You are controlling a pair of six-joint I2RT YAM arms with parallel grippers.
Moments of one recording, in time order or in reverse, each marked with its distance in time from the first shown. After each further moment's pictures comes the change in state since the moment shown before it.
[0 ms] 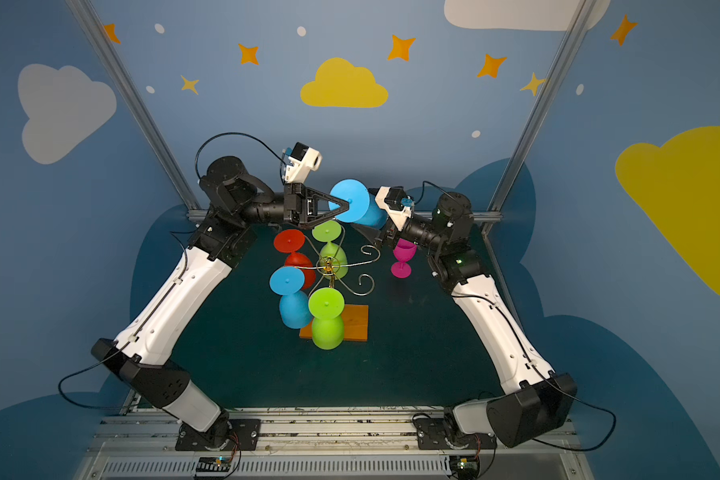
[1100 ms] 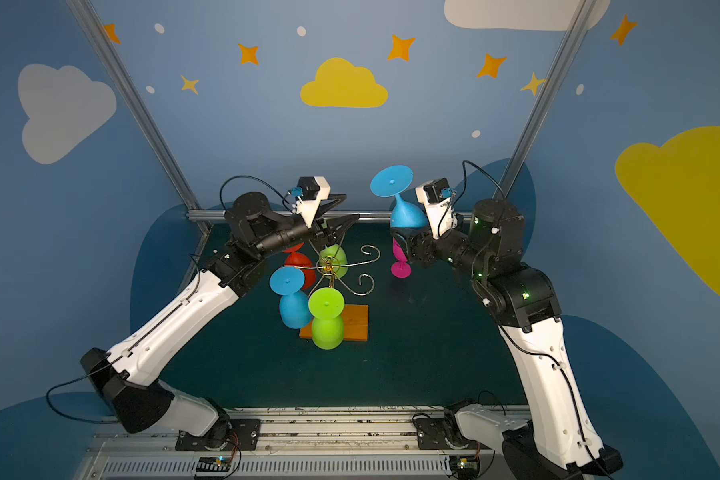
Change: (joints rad) left arm -0.155 -0.130 -0.346 0.115 -0.750 1.379; right arm 0.013 -0.191 0.322 -0.888 0.502 0.257
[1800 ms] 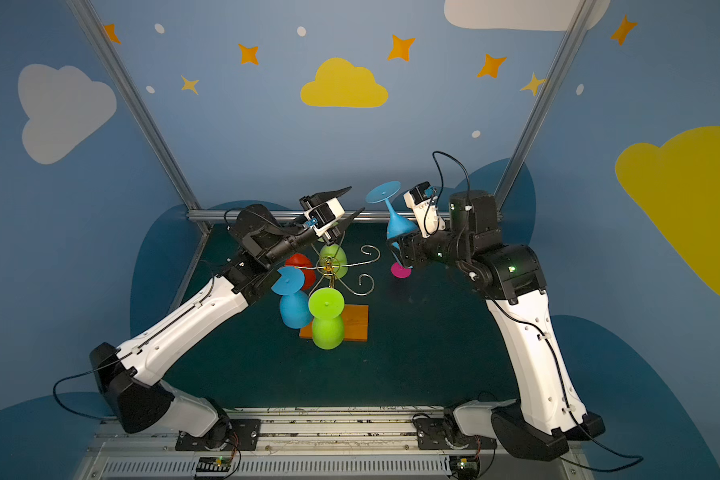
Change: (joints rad) left arm -0.033 -0.001 -0.064 0.240 -0.024 0.326; right arm 0.030 0.157 0.150 -0.238 0.025 0.036
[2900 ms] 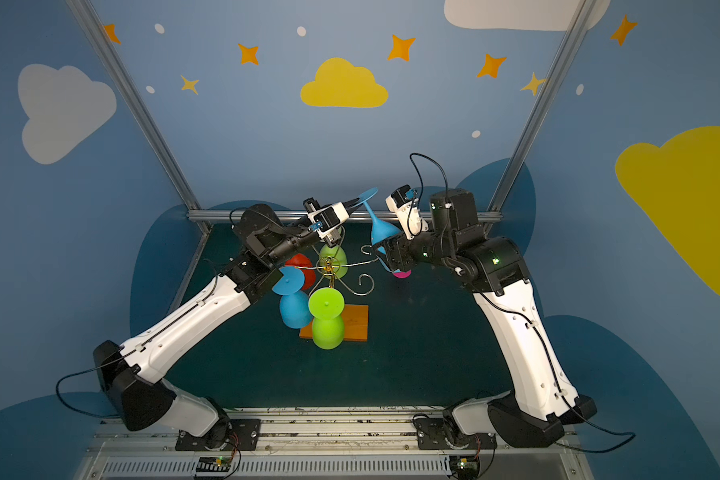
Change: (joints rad) left arm 0.007 0.013 -0.002 -0.029 -0.007 0.050; right arm 0.082 0.028 0.016 -0.003 -0.008 0.025
